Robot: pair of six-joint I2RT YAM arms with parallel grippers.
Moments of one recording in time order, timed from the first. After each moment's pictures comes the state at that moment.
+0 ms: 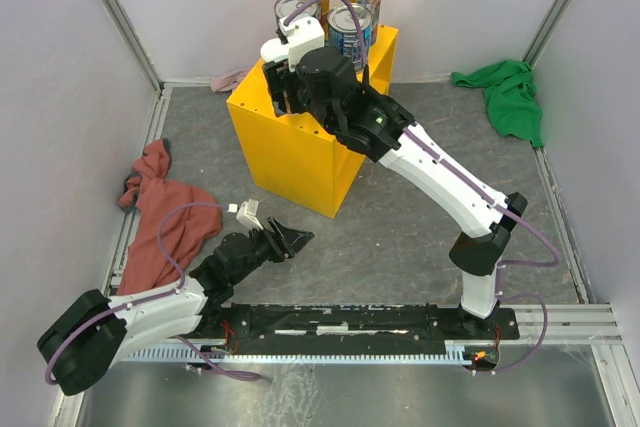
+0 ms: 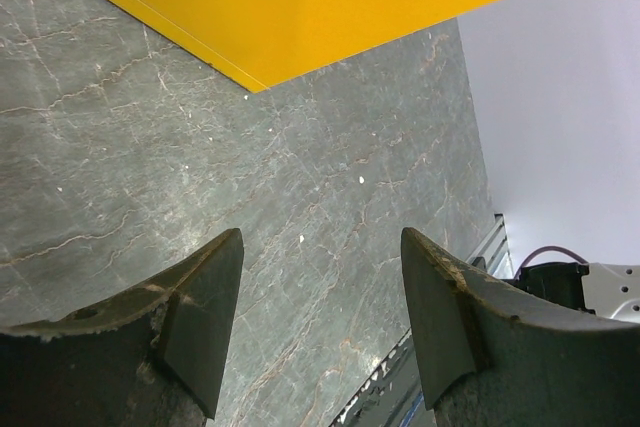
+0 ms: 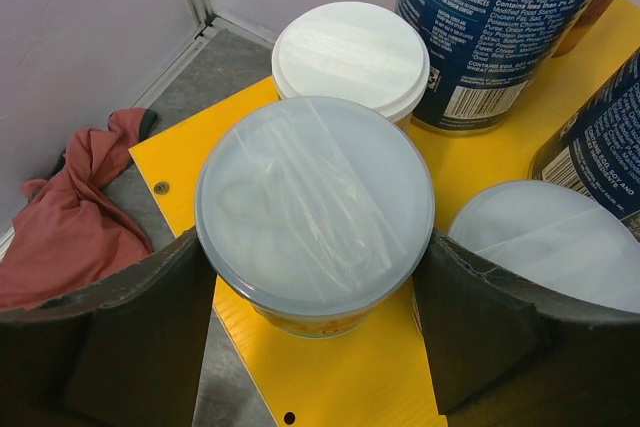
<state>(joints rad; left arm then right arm) -0.78 0.87 0.01 0.62 -0.05 -0.99 0.95 1.89 2.27 -0.60 0.44 0.10</state>
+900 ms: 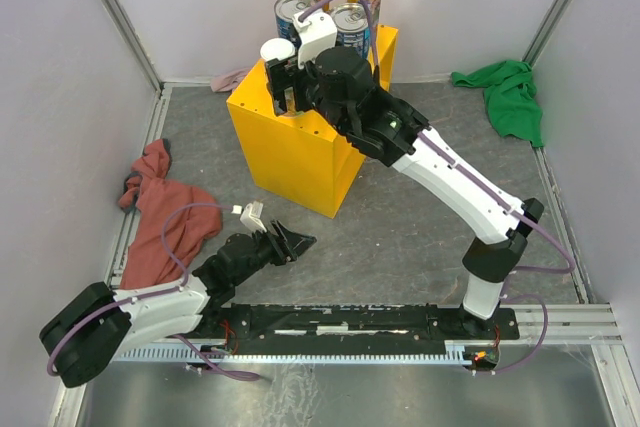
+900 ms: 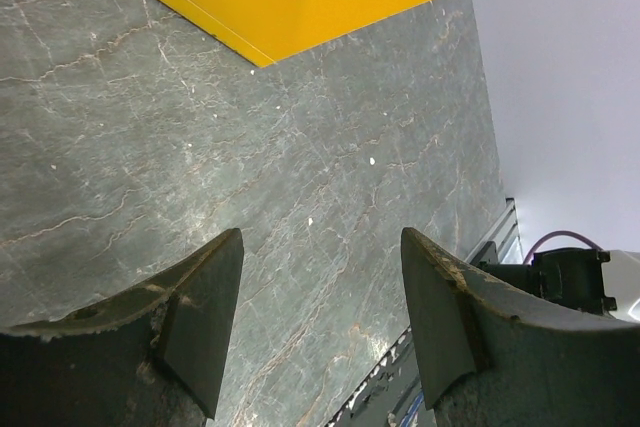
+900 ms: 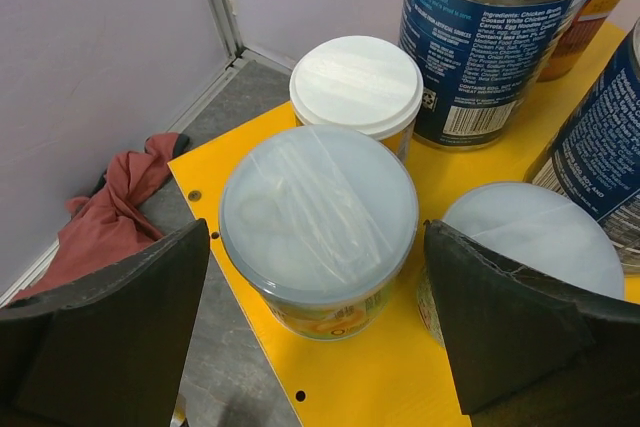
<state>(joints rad) -0.81 0.92 0.01 0.63 -0.05 -0.99 0.95 1.81 2.18 -0.51 0.40 0.11</state>
